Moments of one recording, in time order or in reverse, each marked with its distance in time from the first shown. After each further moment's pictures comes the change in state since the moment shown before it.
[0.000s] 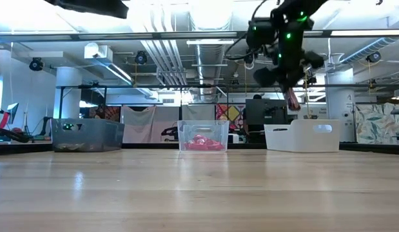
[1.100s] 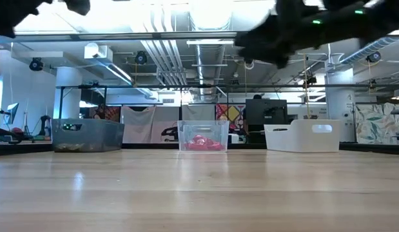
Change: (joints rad) left arm 0.673 -0.933 -0.570 0.681 1.502 0.301; right arm 0.582 -0.203 -0.691 1.685 -0.491 -0.748
